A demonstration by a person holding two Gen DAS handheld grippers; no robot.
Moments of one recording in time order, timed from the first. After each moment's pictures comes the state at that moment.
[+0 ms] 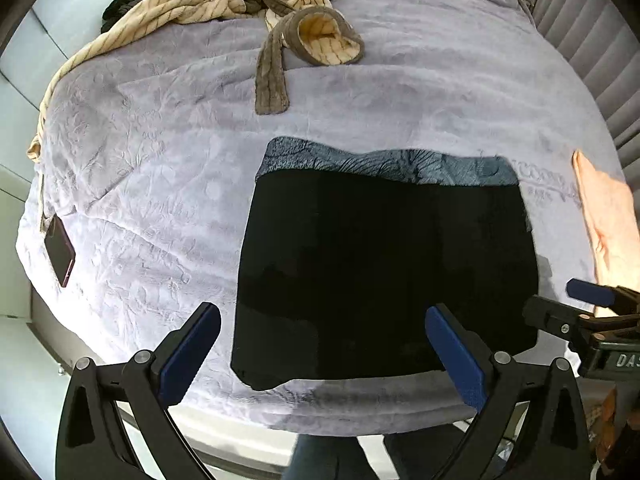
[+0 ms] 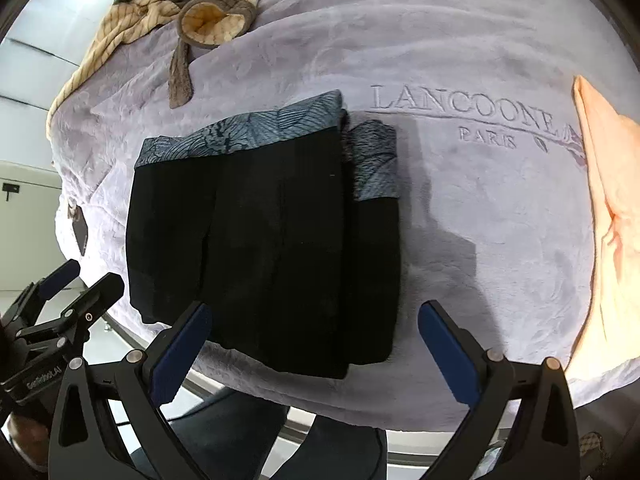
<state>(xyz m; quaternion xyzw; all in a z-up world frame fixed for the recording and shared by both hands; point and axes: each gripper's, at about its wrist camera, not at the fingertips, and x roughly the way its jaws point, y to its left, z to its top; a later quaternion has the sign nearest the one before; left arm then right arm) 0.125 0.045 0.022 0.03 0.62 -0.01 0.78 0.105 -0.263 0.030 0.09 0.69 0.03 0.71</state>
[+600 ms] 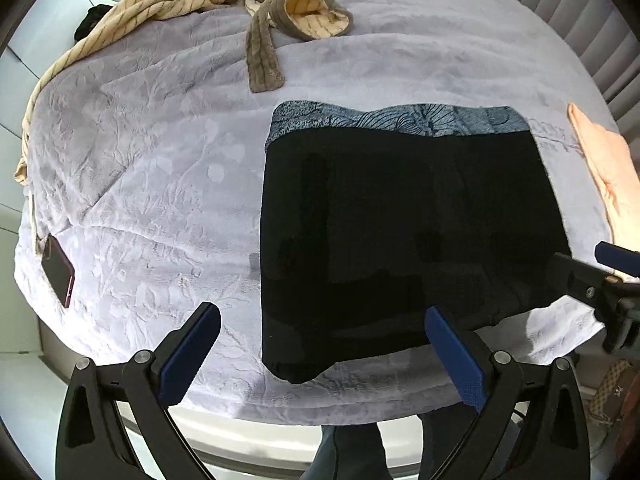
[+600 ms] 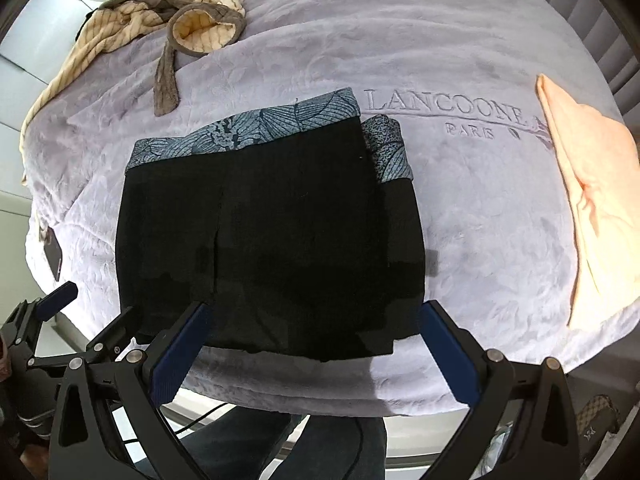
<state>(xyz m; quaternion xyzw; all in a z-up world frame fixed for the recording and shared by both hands) 0.110 0.065 0.004 0.06 0.63 -0.05 0.77 0.086 -0.220 0.039 0.07 0.67 -0.05 0.74</state>
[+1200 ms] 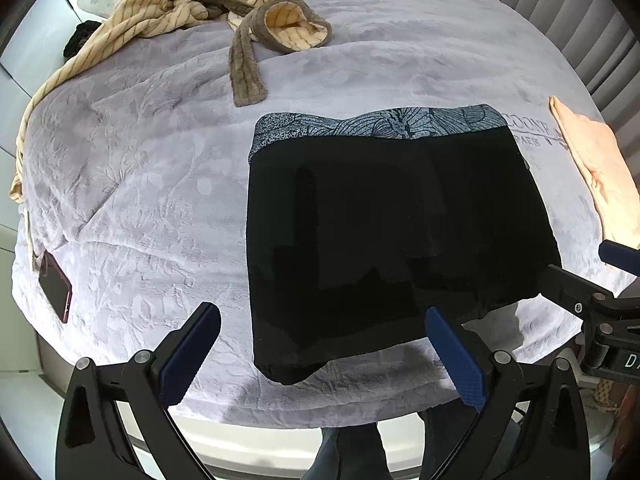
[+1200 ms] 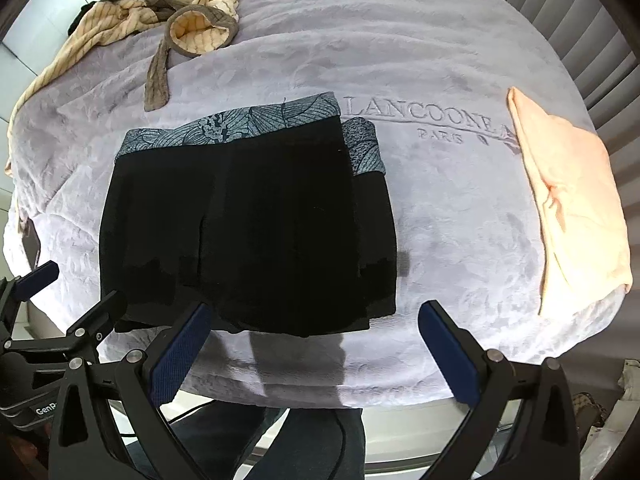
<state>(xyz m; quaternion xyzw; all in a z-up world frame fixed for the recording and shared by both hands) 0.102 0.055 0.012 0.08 0.61 -0.07 0.78 0.069 -0.216 0.051 0.03 0.66 -0.08 0.75</state>
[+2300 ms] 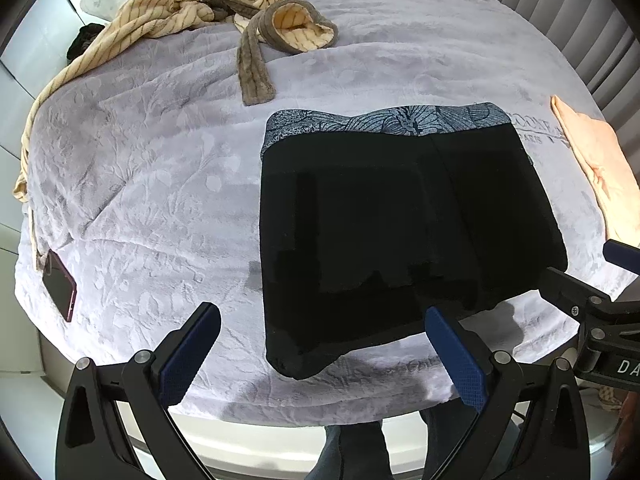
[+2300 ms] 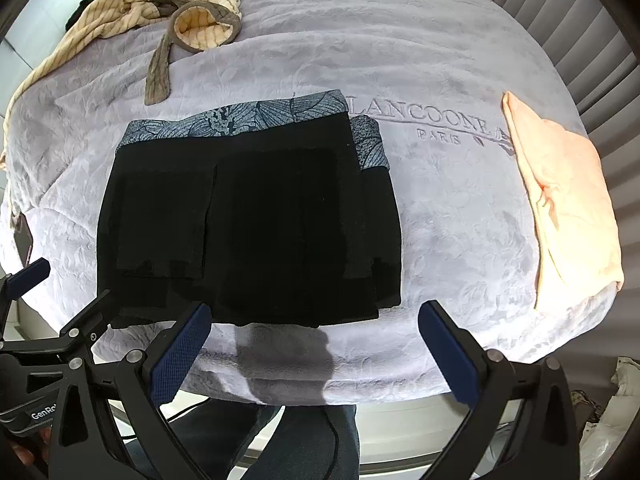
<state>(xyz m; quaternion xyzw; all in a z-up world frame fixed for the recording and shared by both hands) 0.096 0.061 0.014 0.08 0.61 -0.07 0.79 0.064 -0.203 0.051 0.01 0.66 -0.10 0.75</state>
